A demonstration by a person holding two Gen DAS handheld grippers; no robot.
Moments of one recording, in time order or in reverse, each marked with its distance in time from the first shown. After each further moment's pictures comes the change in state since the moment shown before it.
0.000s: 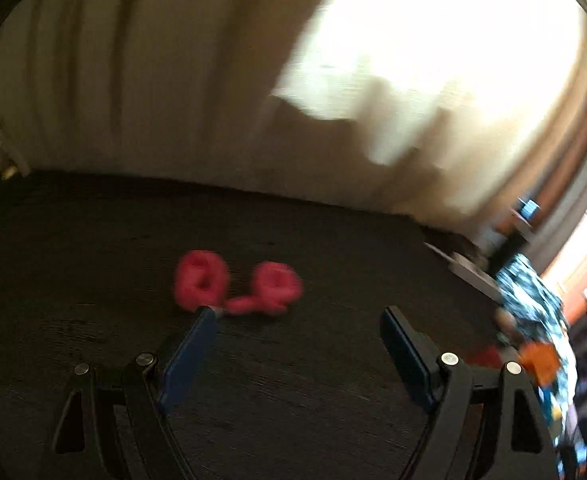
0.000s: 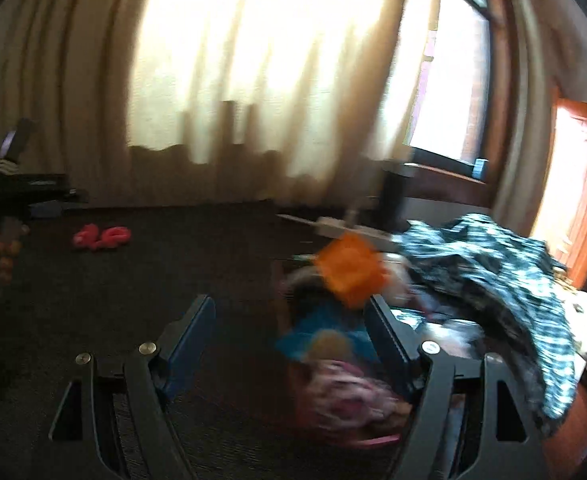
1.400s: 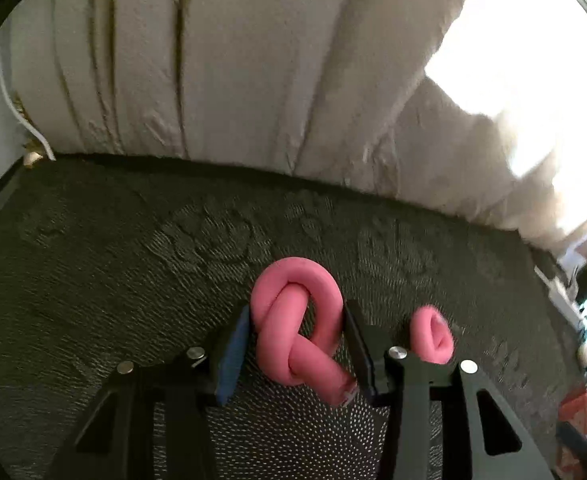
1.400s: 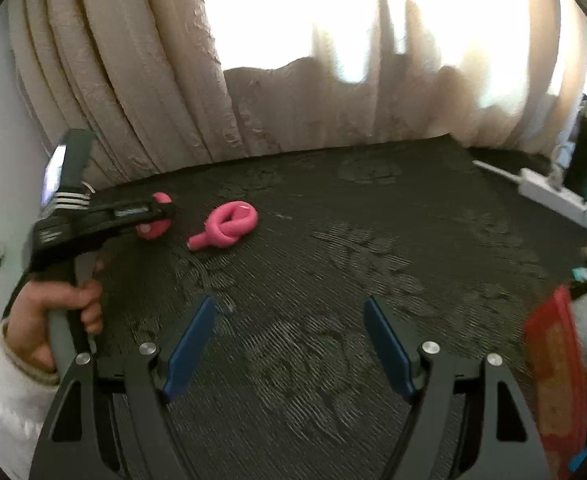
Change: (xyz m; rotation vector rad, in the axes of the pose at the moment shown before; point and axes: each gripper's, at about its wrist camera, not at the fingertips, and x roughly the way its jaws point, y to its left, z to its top) left arm 0.084 0.069 0.015 -0.031 0.002 0.188; right arm 0.186 0.149 0.051 0.086 0.304 0.388
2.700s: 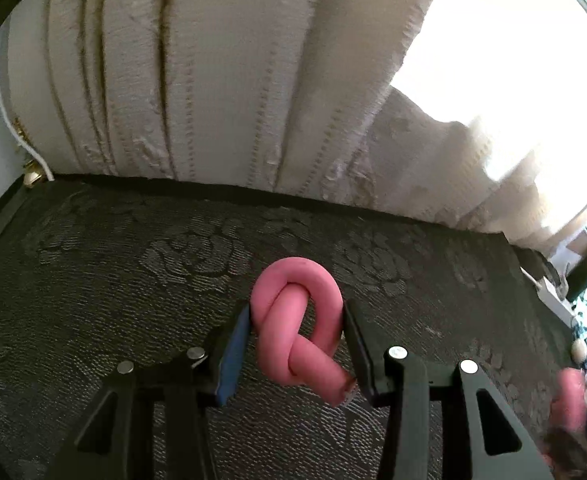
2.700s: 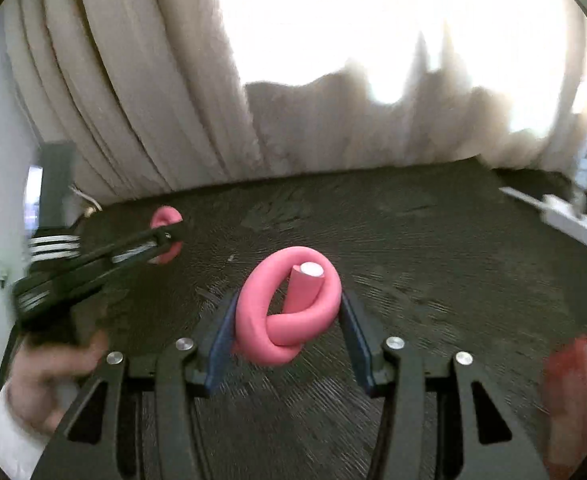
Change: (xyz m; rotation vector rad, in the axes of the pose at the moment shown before) left arm -0.037 -0.018 -0.009 0.060 -0.027 -0.021; right arm -0.037 0.009 0.011 -0.002 -0.080 -0.018
